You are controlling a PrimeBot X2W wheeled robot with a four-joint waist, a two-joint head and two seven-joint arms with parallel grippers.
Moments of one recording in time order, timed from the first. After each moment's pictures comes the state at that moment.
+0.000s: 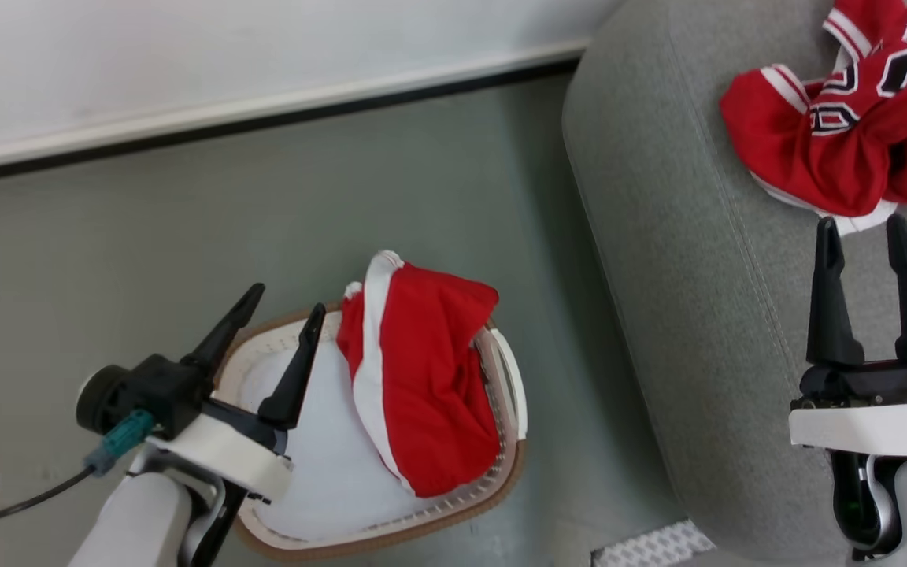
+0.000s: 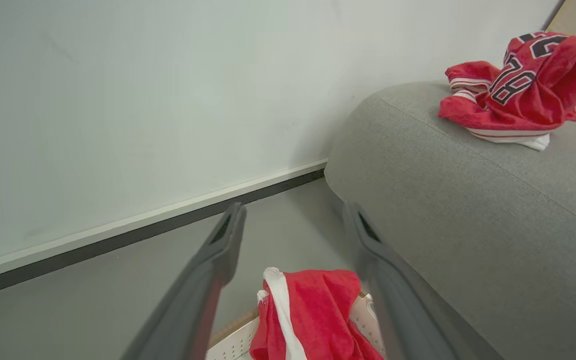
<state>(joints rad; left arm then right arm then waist) -0.36 0.31 -0.29 0.24 -0.28 -0.13 -0.26 -0.33 -0.05 -0.01 0.08 0.31 0.13 -0.26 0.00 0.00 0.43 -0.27</state>
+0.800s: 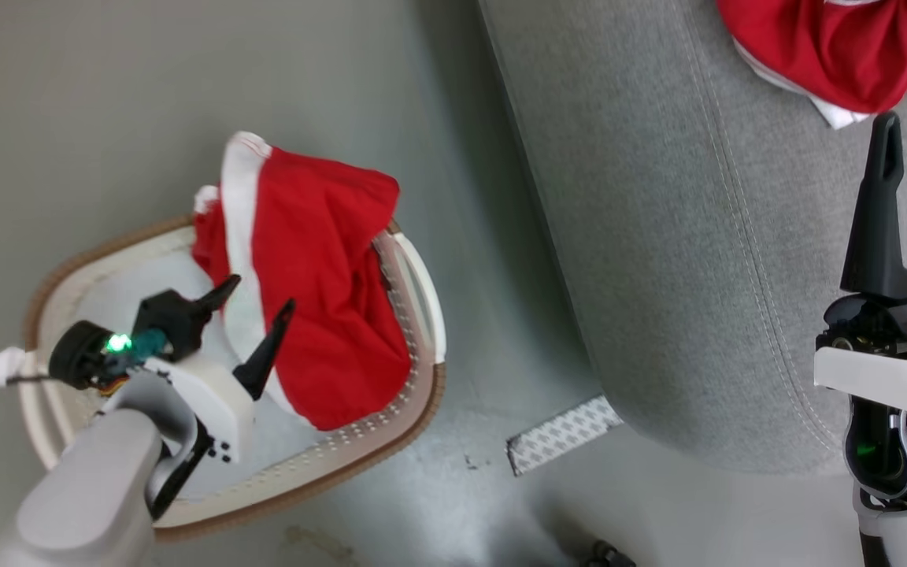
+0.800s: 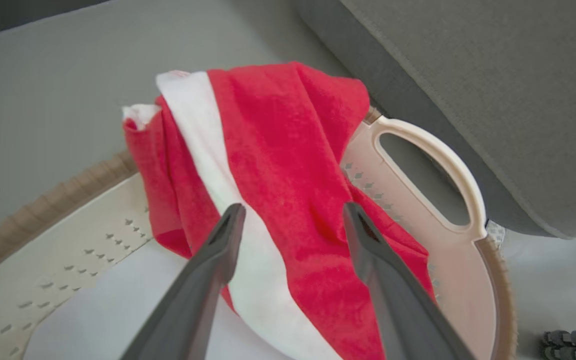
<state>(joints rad) -0.63 0.47 -0.60 0.55 -0.39 -0.13 -0.16 -0.43 -0.05 0.02 -0.08 0.44 0.13 -0.26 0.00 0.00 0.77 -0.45</state>
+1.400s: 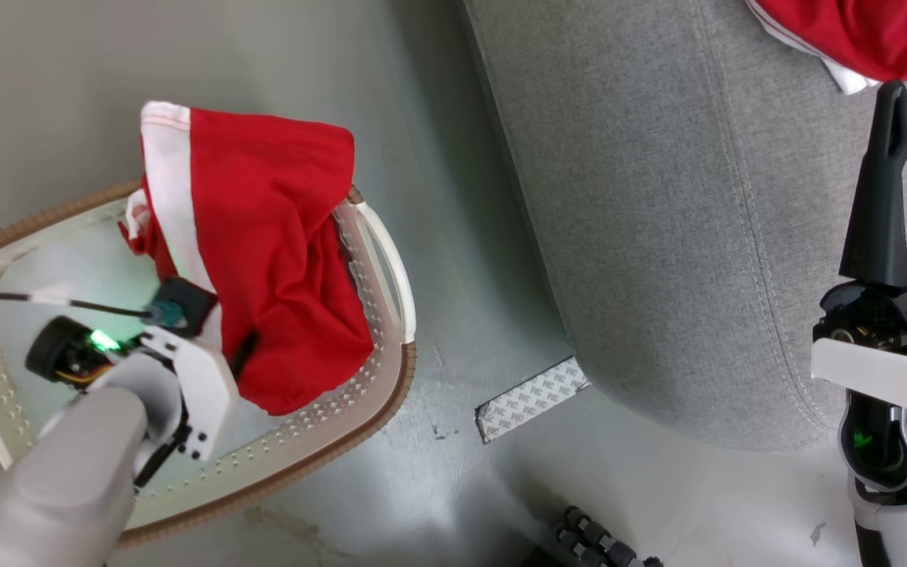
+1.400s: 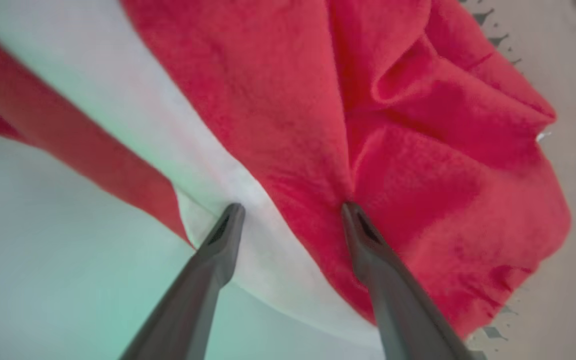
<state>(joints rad) -0.80 0.49 -0.80 0.80 -0.44 -0.13 0.03 -0.46 -0.05 0.06 -0.14 0.48 0.13 -0.26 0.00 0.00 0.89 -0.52</state>
